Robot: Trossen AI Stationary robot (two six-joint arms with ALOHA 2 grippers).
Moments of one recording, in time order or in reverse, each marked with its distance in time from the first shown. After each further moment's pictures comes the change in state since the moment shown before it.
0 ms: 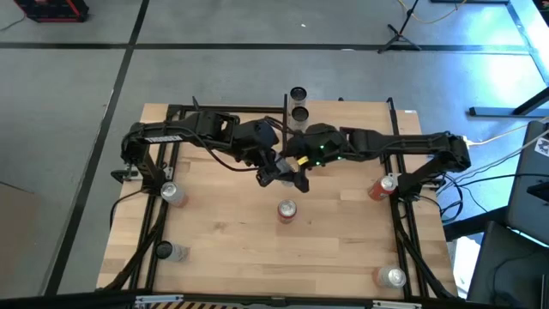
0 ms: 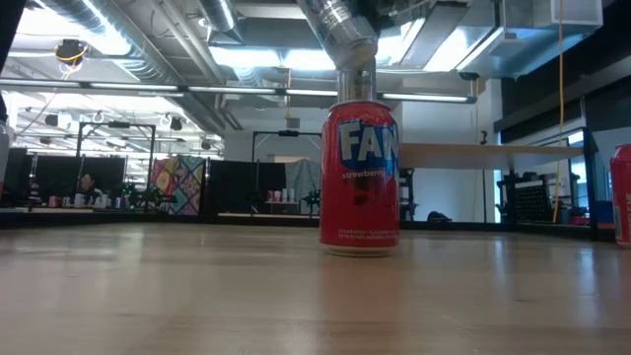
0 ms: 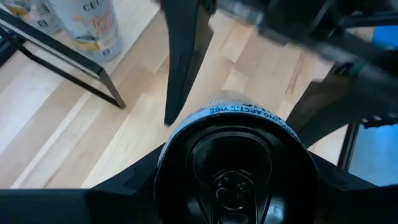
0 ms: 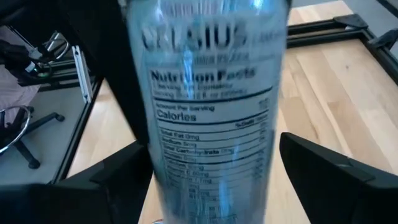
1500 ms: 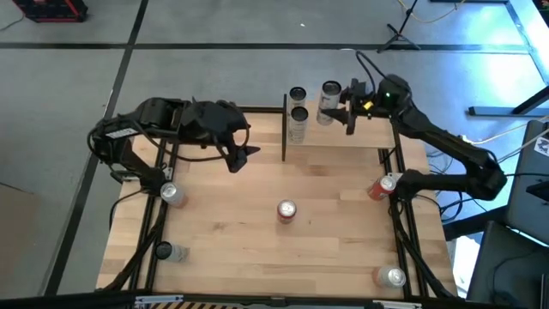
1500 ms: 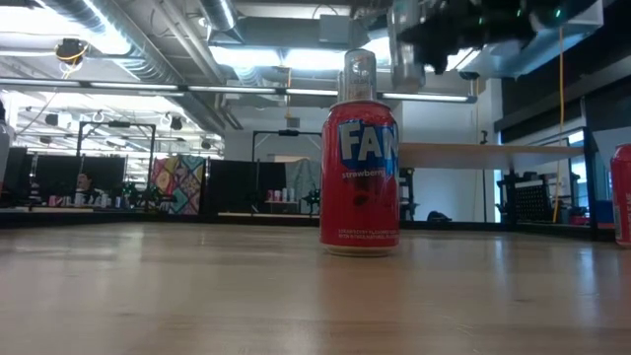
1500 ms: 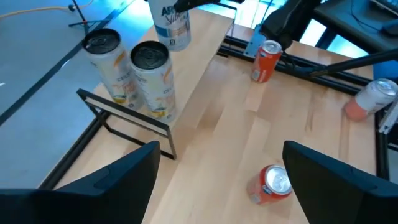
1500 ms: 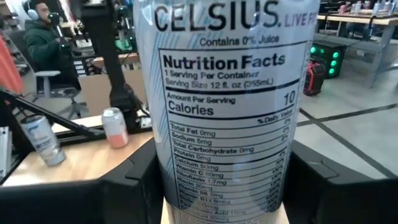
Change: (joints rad) left arm -0.026 -0.259 0.001 -0.002 -0.218 0.212; right arm -0.735 -0.452 -0.505 0.470 -0.483 -0.124
